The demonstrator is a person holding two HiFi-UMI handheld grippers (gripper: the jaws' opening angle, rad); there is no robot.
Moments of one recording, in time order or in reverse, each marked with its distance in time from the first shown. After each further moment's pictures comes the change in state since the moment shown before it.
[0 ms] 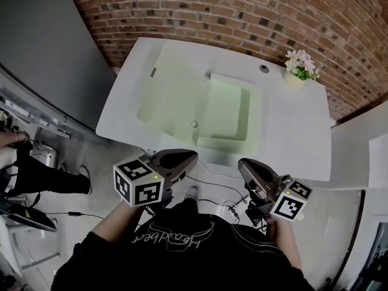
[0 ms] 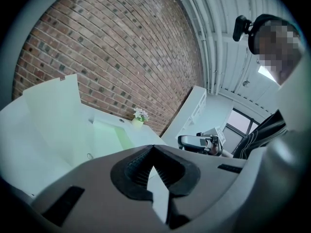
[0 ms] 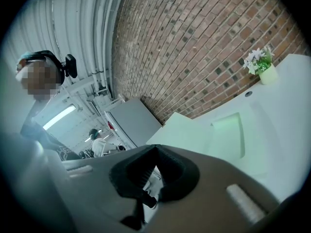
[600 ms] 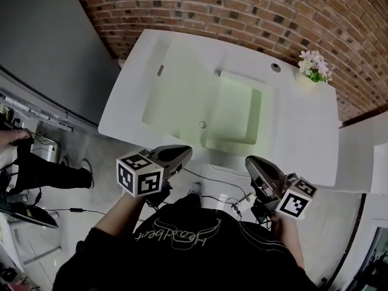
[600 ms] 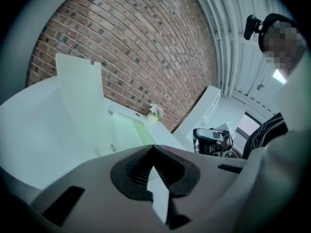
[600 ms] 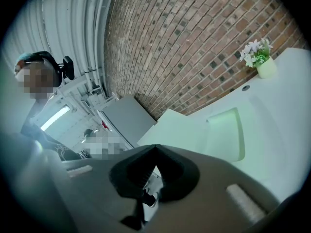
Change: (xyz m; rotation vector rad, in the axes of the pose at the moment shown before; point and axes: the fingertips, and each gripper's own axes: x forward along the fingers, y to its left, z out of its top) left arm -0.004 0.082 -0.023 -0.105 0.040 0.098; right arm 0.029 -0.031 -0.001 0.042 0.040 -0.045
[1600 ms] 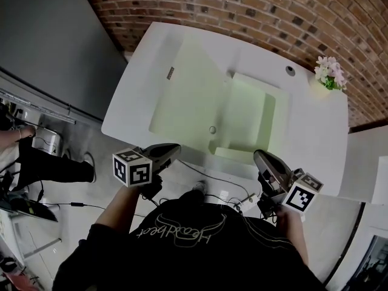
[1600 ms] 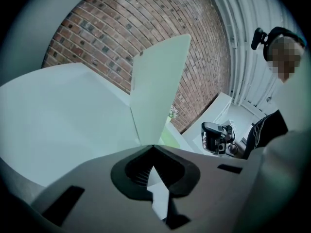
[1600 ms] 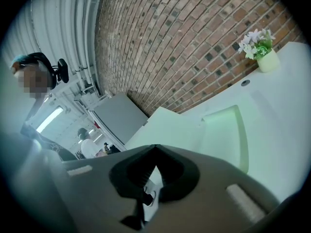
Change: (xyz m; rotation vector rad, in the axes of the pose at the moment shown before) left arm -0.012 0.098 -0.025 -0.137 -0.003 0.048; right arm 0.043 -0.042 0.013 0.037 0.047 -0.039
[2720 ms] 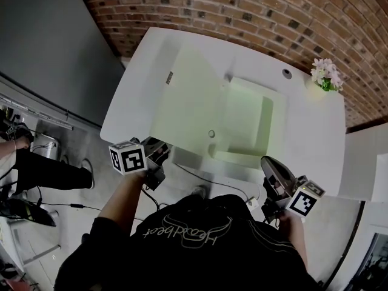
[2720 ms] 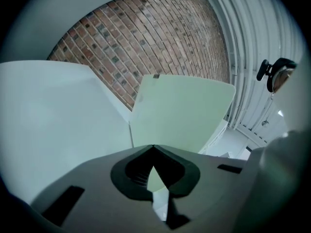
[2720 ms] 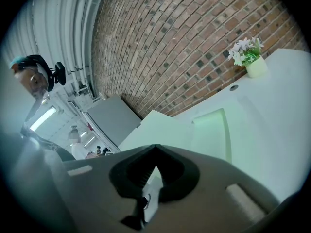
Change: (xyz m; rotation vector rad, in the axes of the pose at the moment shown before) left arm 0.005 0.018 0.057 -0.146 -0.206 -0.108; right arm -0.022 -0.011 0.003 -0.005 -0.050 -0.085
